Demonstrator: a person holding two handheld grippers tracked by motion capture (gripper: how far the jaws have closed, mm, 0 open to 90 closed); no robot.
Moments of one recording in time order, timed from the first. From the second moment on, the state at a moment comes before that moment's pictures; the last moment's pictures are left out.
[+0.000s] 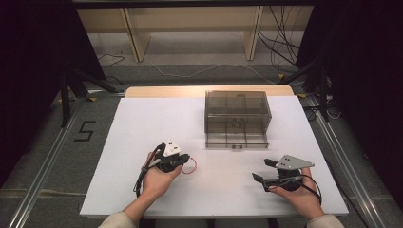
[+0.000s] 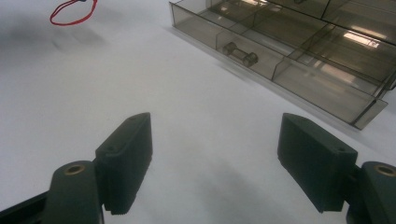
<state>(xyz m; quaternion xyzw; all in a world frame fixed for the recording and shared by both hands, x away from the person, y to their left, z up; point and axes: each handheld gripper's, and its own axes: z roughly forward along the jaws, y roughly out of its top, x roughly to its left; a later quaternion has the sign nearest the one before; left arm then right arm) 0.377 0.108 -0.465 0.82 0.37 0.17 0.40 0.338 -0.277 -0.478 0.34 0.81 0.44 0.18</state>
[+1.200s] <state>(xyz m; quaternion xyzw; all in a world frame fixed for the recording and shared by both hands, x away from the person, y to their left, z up) 0.389 0.080 -0.458 0.83 0.34 0.17 0.41 0.339 -0.278 -0.479 0.34 0.81 0.44 0.18</state>
